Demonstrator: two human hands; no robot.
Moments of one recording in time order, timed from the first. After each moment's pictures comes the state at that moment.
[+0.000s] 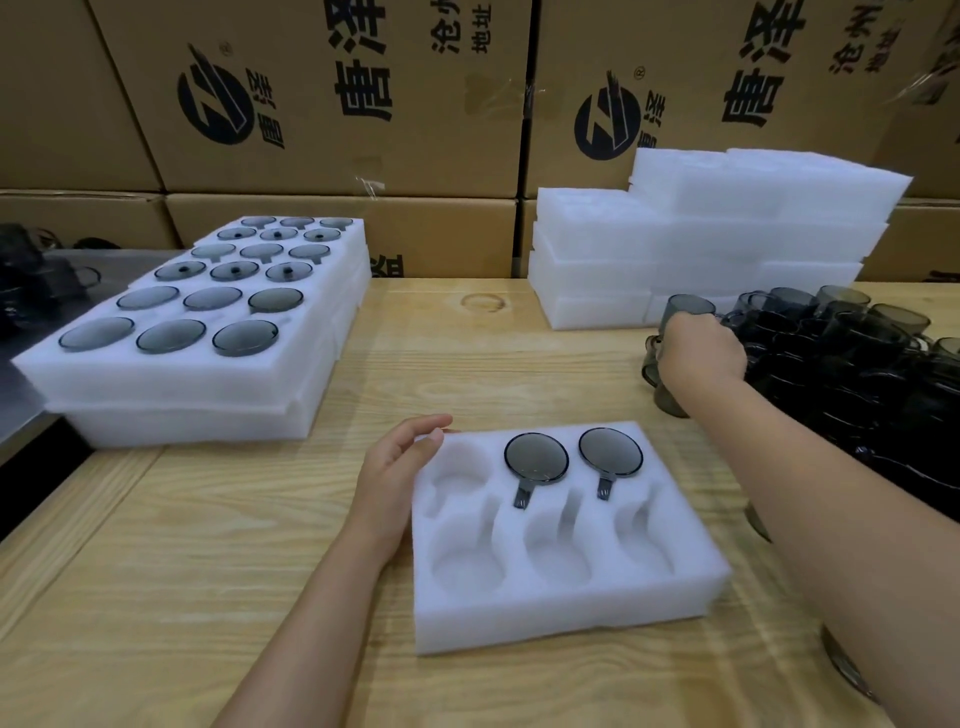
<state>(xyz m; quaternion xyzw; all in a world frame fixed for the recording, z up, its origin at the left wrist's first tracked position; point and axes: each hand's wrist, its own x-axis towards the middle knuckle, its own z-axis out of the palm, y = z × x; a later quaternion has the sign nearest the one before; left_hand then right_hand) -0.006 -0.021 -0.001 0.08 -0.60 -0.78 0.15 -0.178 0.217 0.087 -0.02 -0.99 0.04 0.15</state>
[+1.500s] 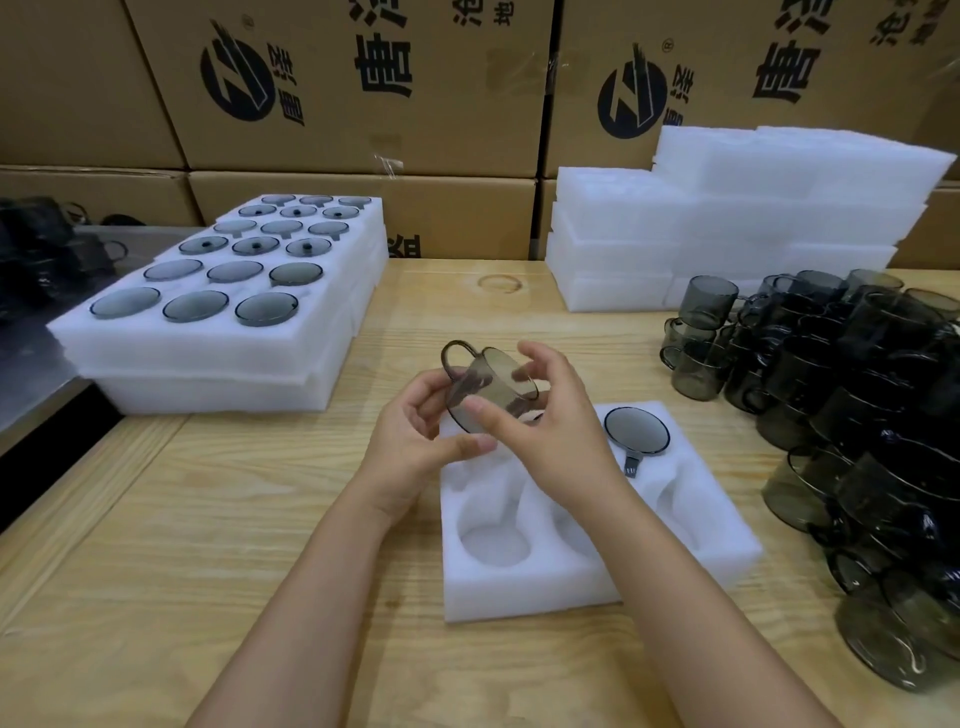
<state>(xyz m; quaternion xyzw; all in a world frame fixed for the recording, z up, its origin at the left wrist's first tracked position) -0.001 -0.022 0.014 -0.05 -0.65 -0.74 0.16 -0.027 0.128 0.054 0.22 -0.76 0.61 0.00</state>
